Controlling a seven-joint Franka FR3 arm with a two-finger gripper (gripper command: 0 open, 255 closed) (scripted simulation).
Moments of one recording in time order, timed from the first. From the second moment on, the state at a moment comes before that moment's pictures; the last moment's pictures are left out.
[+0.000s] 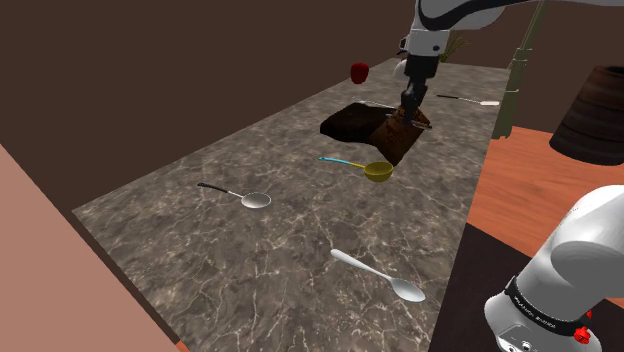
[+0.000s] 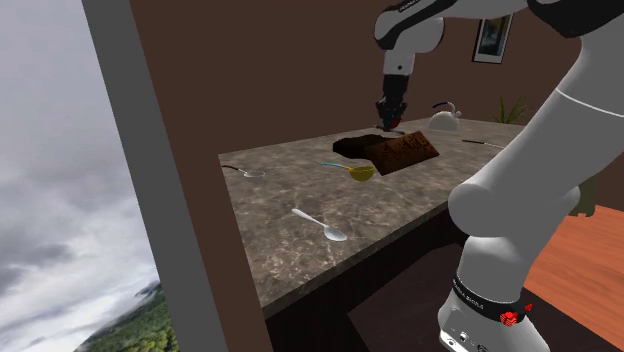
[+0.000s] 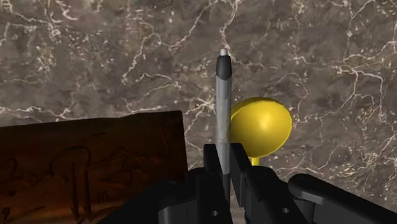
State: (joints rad) arm -0.03 -0.35 -0.12 -2.14 0.04 1.76 -0.37
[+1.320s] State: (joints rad) arm -0.21 -0.04 -0.44 -1.80 0.03 1.71 -0.88
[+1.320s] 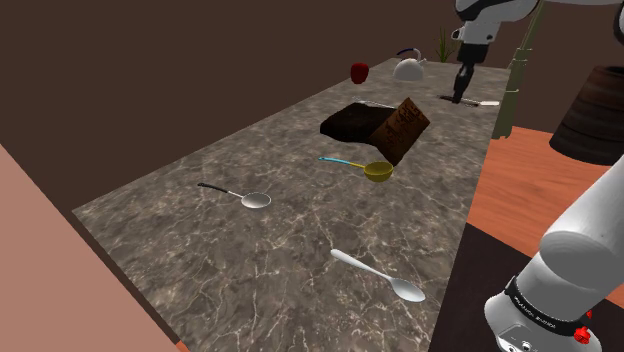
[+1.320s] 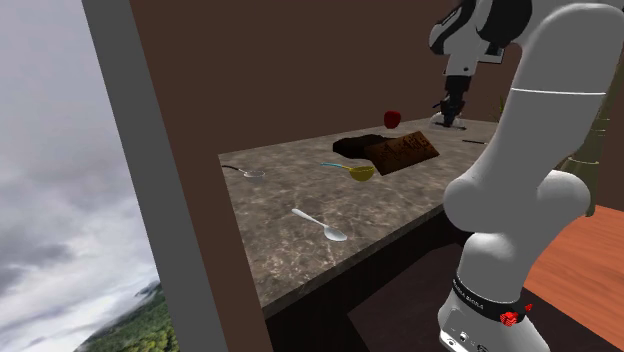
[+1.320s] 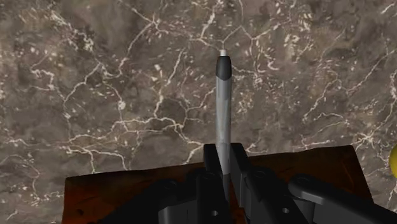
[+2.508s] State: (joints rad) arm -0.39 0.32 -0.54 -1.49 0.20 1.69 -1.17
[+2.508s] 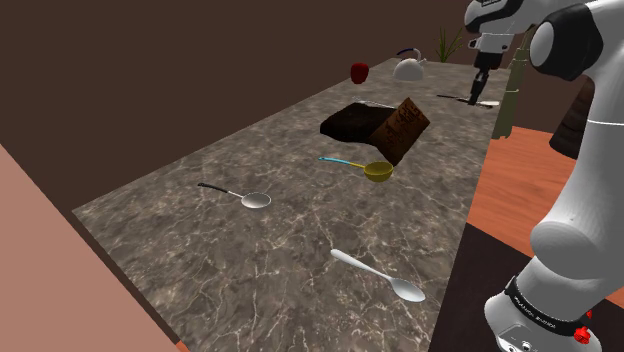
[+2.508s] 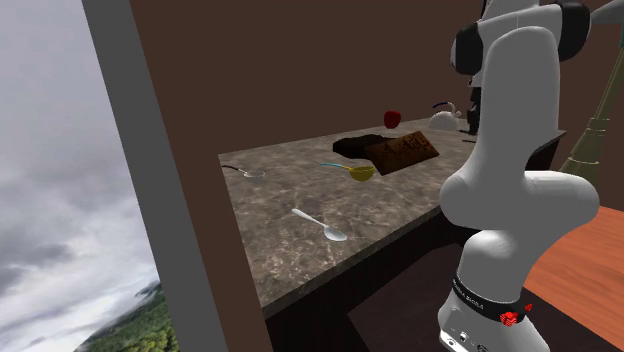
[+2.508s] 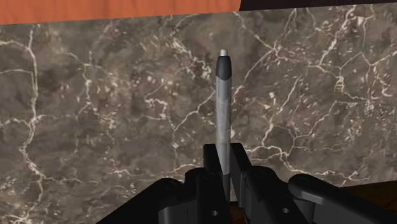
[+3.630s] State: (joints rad) arm -0.38 0.35 -0.53 -1.67 0.22 1.90 -1.19
